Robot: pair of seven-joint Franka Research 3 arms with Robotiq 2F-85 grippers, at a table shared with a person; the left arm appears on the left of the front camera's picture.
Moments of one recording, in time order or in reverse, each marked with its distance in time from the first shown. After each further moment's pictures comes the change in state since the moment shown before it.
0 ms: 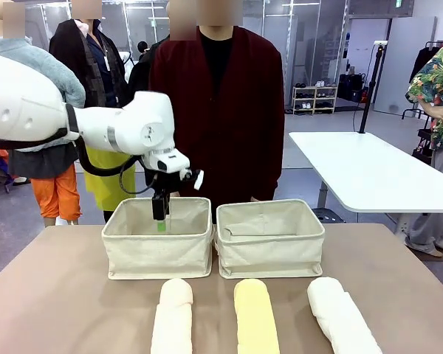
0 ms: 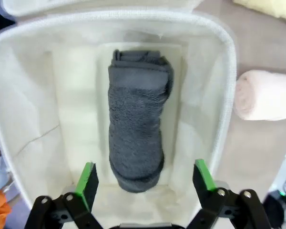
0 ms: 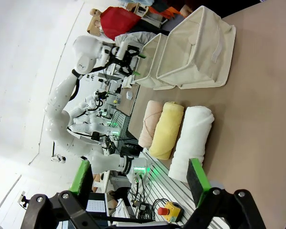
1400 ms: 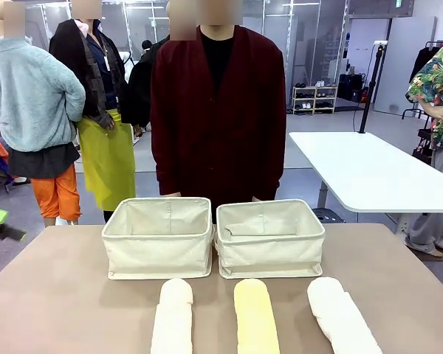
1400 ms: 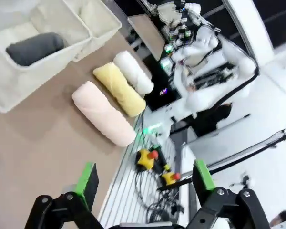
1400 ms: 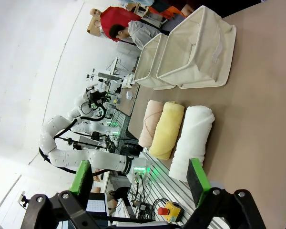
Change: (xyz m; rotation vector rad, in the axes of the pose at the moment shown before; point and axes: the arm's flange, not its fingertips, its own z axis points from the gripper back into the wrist) left arm -0.395 -0.219 -0.007 -0.635 -1.141 0.739; right arm 0.000 0.001 0.000 0.000 0.000 0.000
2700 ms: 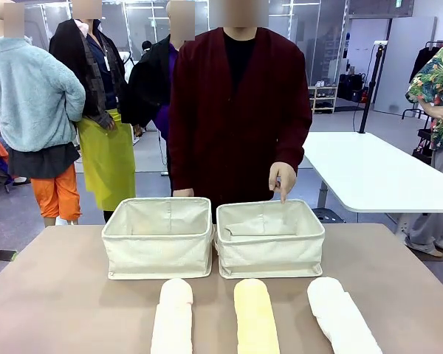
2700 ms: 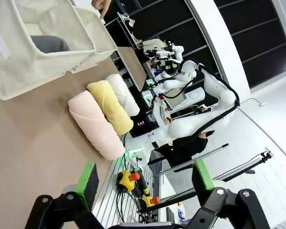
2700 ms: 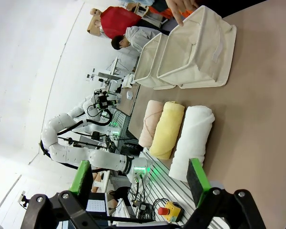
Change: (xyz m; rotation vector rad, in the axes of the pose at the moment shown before) left arm -0.042 0.038 0.010 -0.096 -0.164 0.120; right arm 0.000 0.000 0.000 0.001 0.001 0.000
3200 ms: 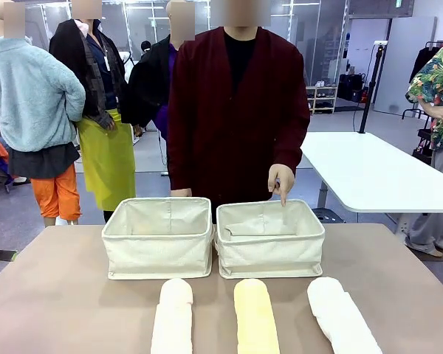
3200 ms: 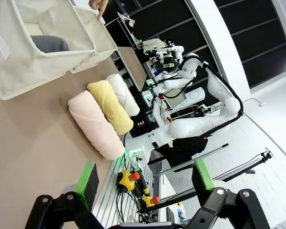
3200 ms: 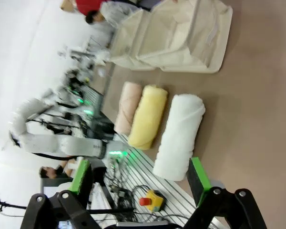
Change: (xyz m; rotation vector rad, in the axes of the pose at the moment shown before) left arm 0.000 0.000 0.000 0.000 0.000 0.000; right arm 0.012 0.020 -0.084 -0.184 0.155 0.045
